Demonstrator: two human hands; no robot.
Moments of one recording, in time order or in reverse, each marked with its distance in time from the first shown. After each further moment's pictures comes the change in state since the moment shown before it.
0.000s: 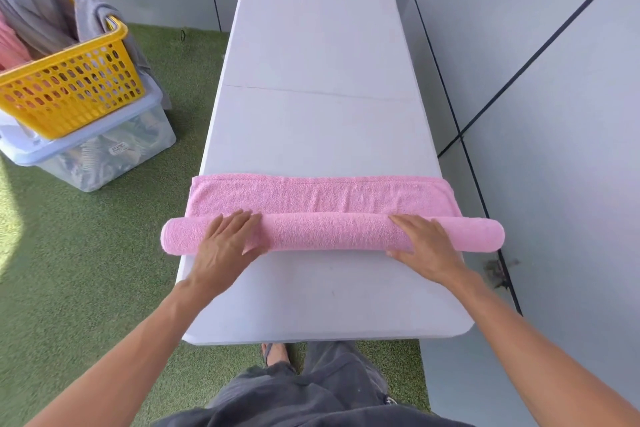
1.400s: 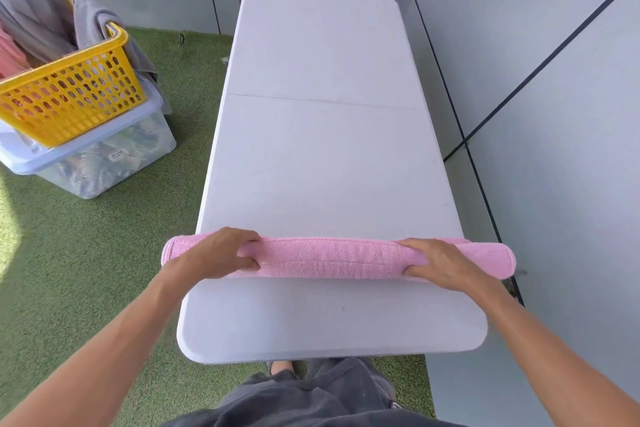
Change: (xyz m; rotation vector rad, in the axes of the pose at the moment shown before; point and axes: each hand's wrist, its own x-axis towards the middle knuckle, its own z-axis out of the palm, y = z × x) left_hand 0.042 -0.031 -0.036 -0.225 -0.505 -0.085; right_hand 0.007 -0.007 -0.022 0.107 -0.220 0.097
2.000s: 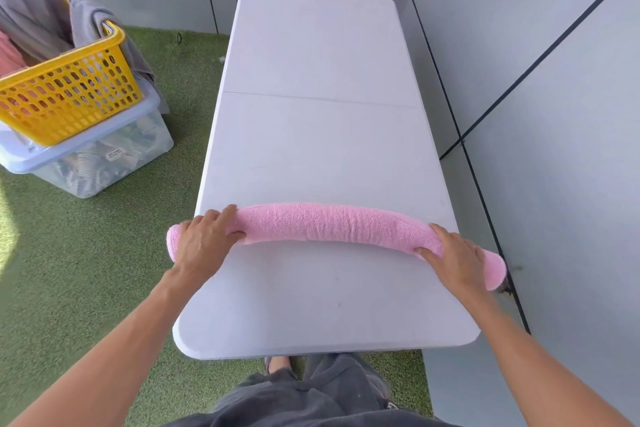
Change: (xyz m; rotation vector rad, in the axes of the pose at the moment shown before) left_hand 0.000 -0.011 0.019 0.242 0.456 -0.208; right_hand -0.011 0.031 0.025 -0.065 0.355 0.354
